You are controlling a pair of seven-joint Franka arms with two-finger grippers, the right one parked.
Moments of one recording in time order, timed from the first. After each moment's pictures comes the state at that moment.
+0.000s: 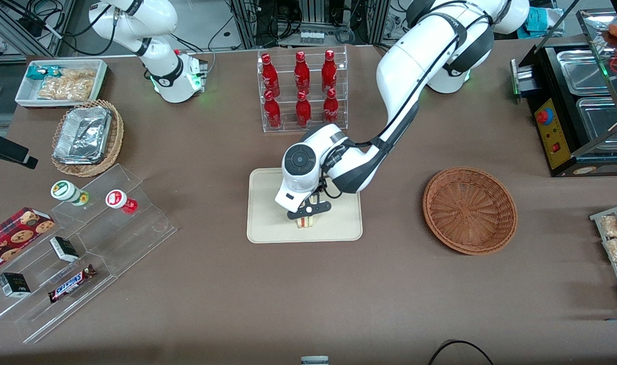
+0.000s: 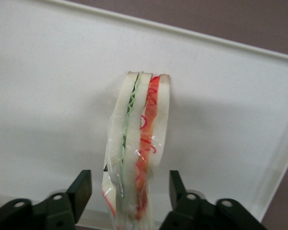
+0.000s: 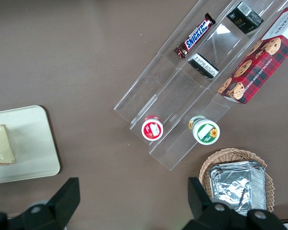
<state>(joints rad) -0.58 0.89 -0.34 -1.19 0.16 2.00 -1.11</state>
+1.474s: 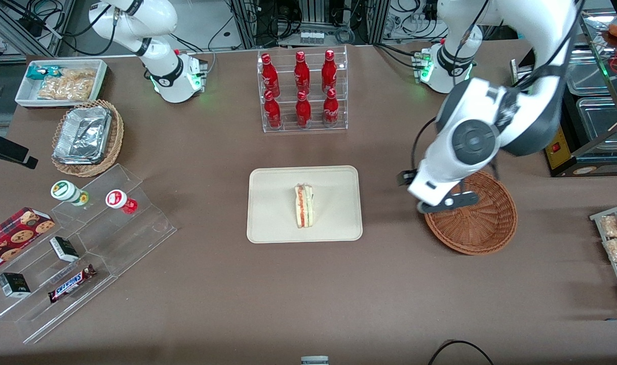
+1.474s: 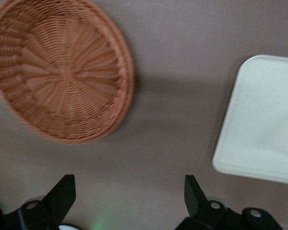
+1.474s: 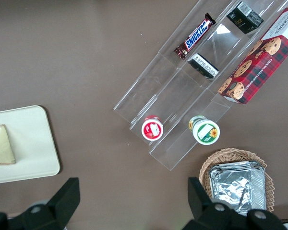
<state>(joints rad) -0.06 0.22 -0.33 -1.71 0.06 1.66 -0.54</state>
